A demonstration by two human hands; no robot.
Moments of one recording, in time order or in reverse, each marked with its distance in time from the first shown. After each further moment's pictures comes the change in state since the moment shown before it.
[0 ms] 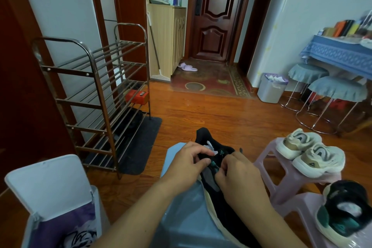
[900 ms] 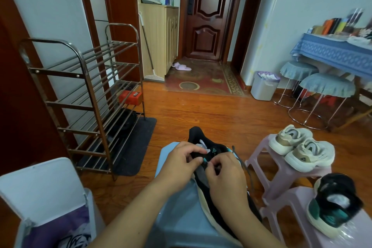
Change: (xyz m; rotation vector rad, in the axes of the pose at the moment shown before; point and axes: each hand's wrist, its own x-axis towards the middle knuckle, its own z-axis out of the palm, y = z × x) left_hand -0.002 0.000 0.003 0.009 0.036 -0.026; right_hand -0.012 -0.011 0.016 0.302 0.154 0.179
